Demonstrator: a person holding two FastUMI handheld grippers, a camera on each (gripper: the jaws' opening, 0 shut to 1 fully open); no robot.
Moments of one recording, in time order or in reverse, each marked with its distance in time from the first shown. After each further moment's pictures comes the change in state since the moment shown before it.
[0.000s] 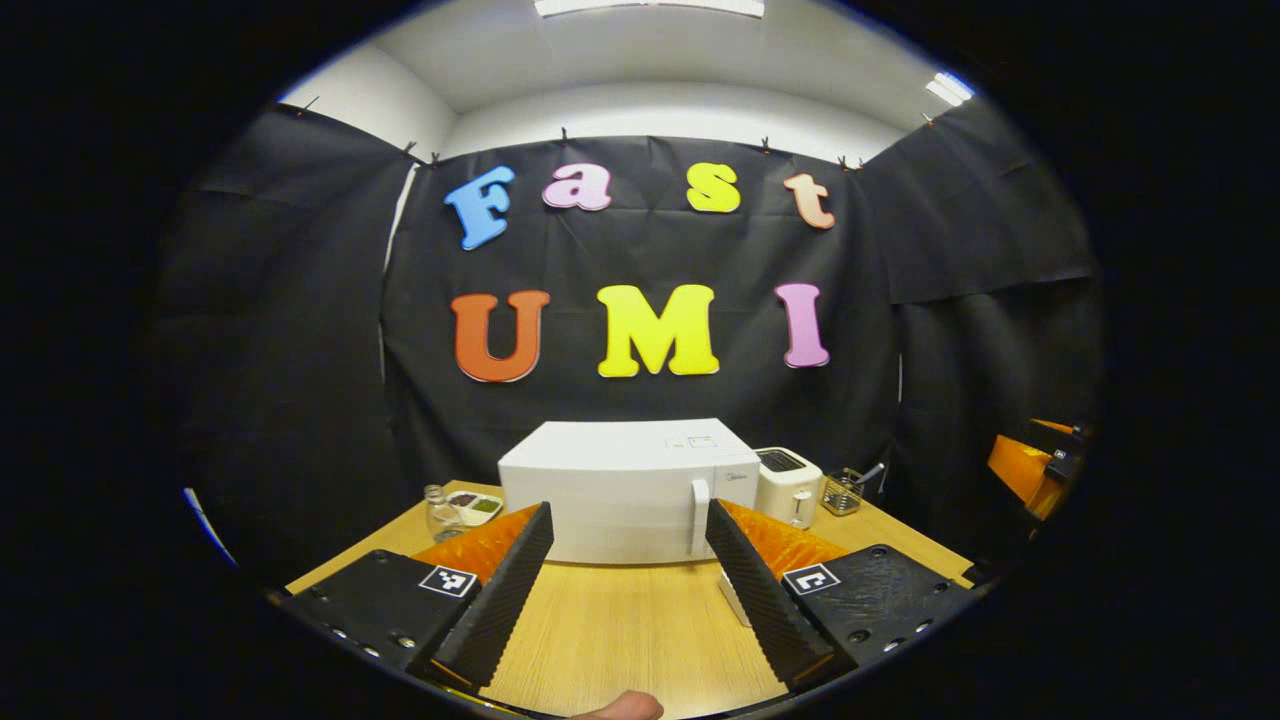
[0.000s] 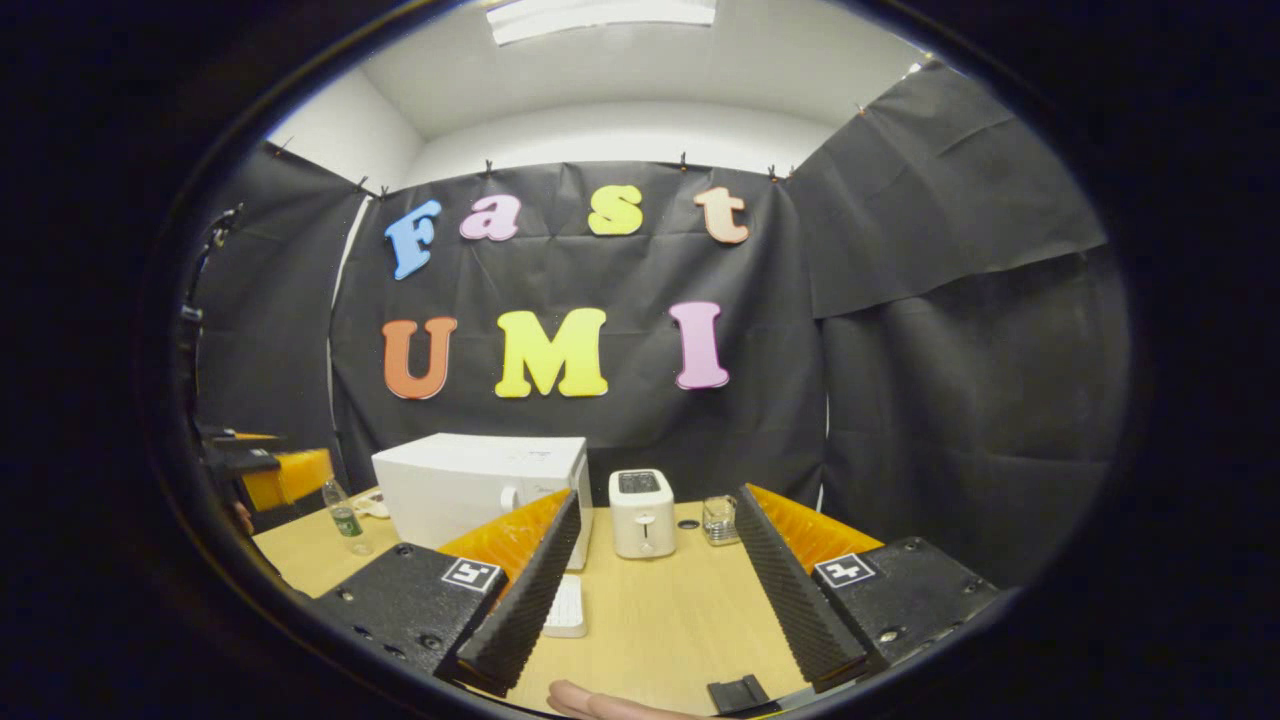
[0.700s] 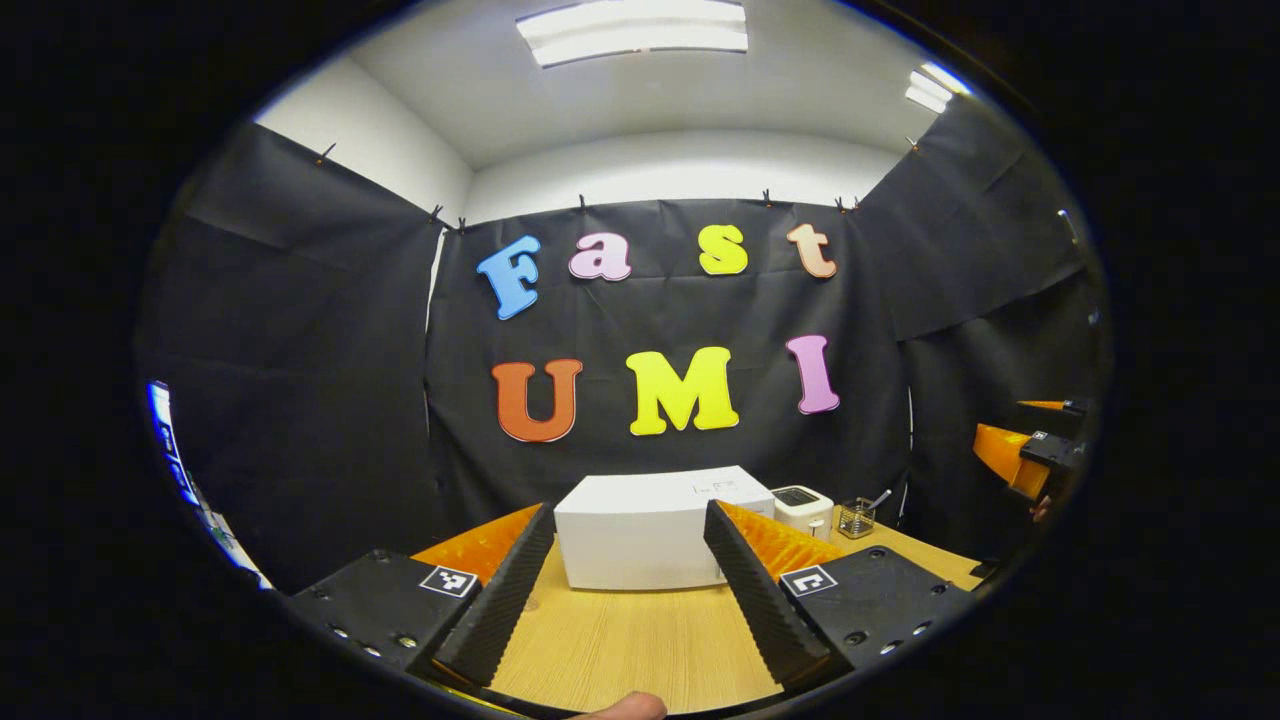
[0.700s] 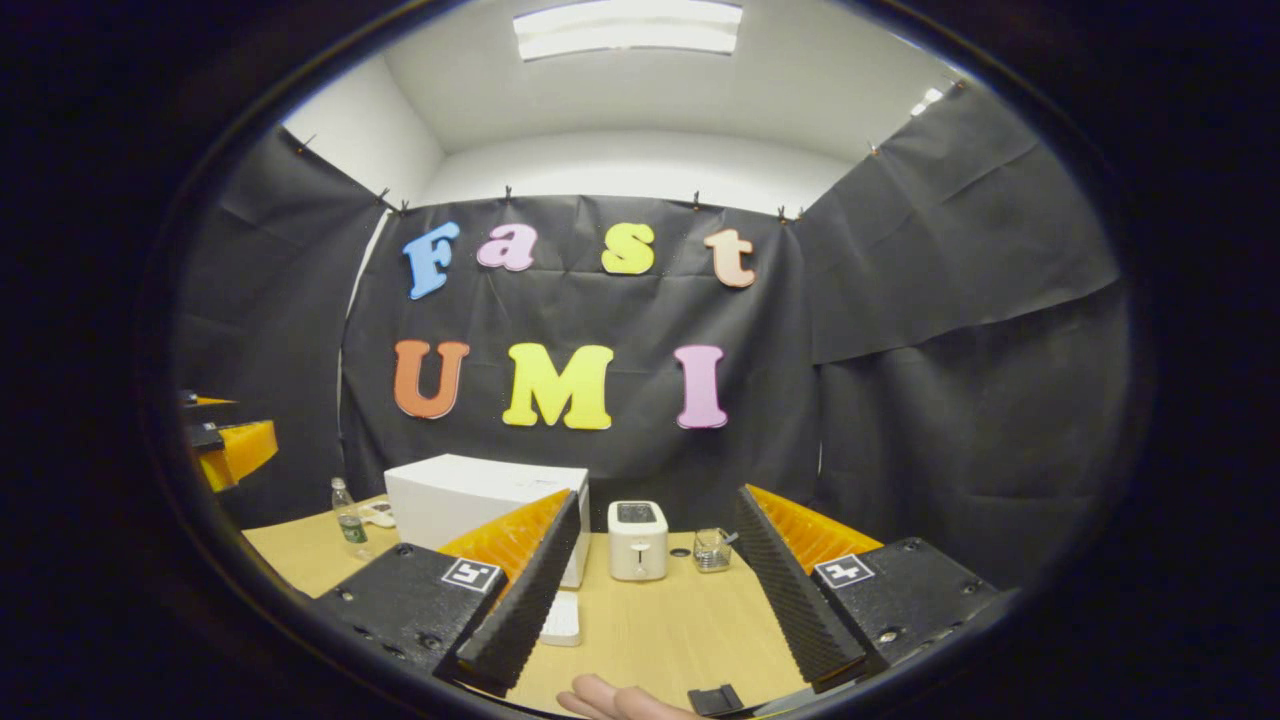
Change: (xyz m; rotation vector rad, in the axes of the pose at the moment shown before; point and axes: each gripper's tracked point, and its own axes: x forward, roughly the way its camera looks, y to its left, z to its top) left arm -0.081 0.012 0.037 0.053 -0.164 0.013; right arm -0.037 0.000 0.040 -0.041 -0.086 0.000
